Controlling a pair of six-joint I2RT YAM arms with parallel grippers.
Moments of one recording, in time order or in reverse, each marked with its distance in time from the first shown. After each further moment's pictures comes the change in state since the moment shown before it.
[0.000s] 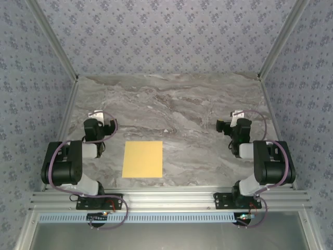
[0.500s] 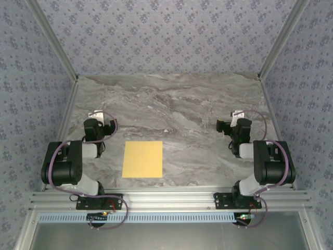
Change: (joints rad) left arm 0.000 0.000 0.000 0.000 0.000 0.000; right arm -0.003 0.000 0.000 0.000 0.000 0.000
